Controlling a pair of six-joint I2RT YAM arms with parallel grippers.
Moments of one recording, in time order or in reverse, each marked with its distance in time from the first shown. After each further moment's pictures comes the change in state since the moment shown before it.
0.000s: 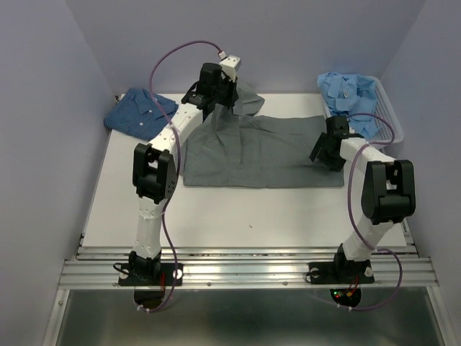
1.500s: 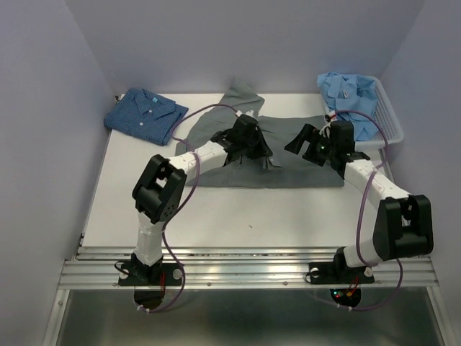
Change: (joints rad) left arm -0.253 -0.188 -0.599 0.167 -0.057 -0.791; right arm 0.075 -0.316 -0.254 0.421 -0.655 0.008
